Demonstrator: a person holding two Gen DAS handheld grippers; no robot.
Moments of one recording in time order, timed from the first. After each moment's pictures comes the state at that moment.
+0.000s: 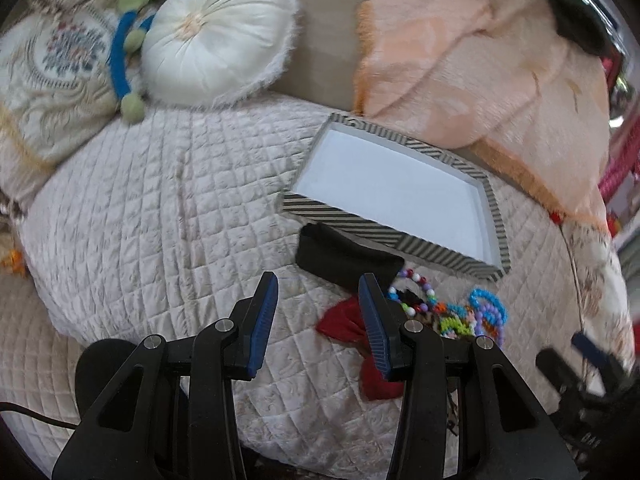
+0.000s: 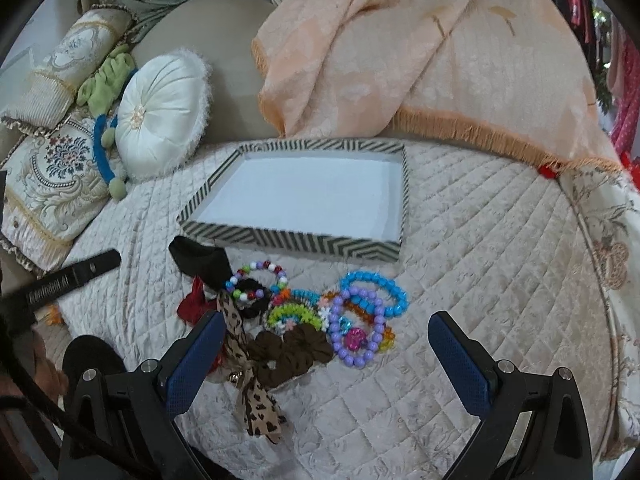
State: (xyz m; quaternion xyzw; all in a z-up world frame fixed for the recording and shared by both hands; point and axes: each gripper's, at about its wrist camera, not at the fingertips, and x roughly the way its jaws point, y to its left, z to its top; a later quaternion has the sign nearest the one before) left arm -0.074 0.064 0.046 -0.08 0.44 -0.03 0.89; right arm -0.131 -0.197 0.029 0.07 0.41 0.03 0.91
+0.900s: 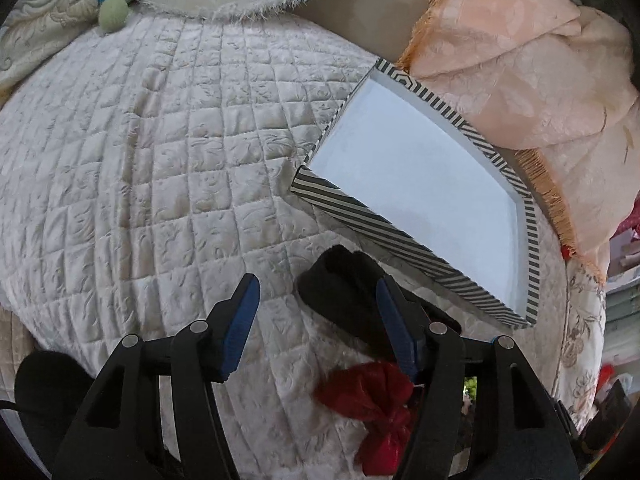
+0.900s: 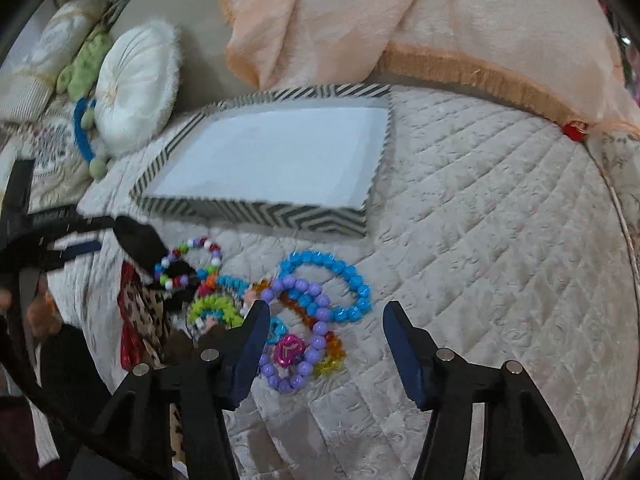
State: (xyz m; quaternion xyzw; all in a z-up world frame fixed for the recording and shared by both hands) left arm 0.032 0.080 -0.026 -0.18 0.54 -0.04 0.82; right arm -0.076 -0.250 -0.036 0.07 0.48 0.06 0.87
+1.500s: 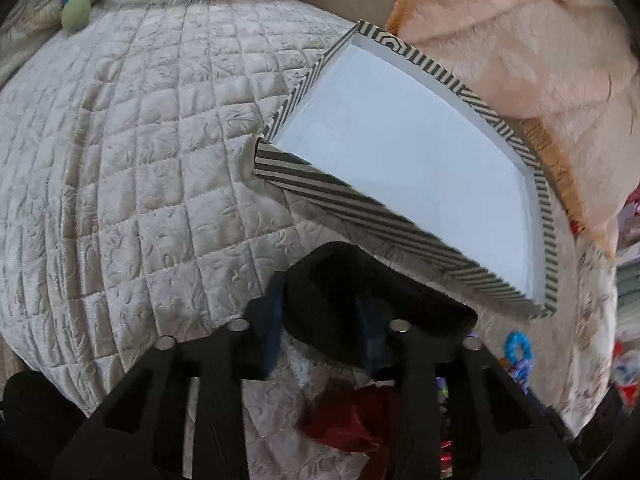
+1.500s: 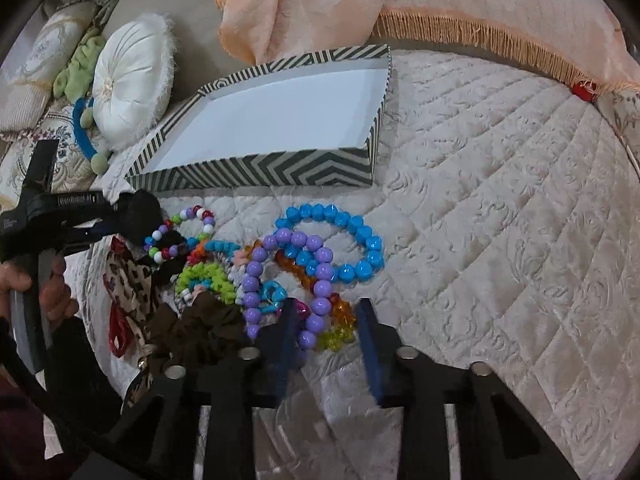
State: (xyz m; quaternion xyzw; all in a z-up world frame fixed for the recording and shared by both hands) left arm 0.049 0.052 -0.053 -0.14 0.56 -0.06 0.82; right arm -0.084 -0.259 -0.066 0.13 0.48 0.06 0.87
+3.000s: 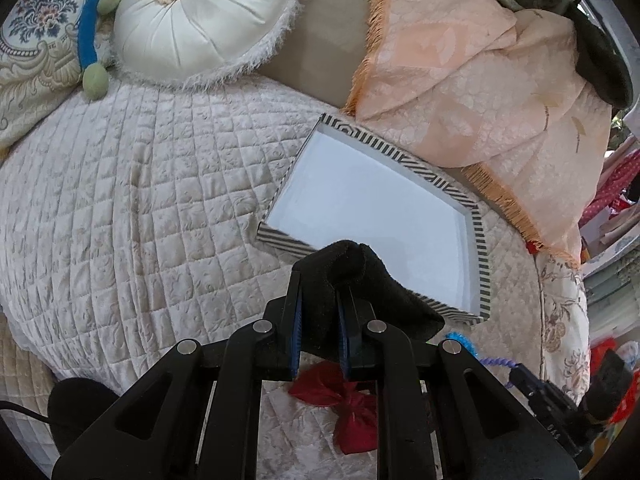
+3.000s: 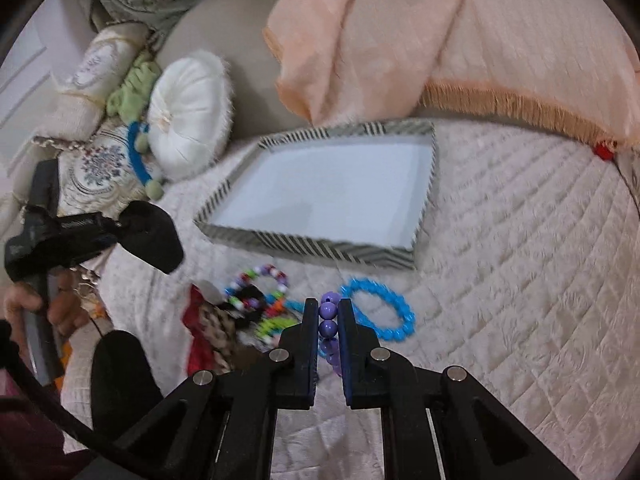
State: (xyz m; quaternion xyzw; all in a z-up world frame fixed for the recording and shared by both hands) left arm 0.007 0.077 0.048 -0.15 0.47 -0.09 0.86; right arm -0.091 -0.251 0.017 0.11 0.41 0.14 0.90
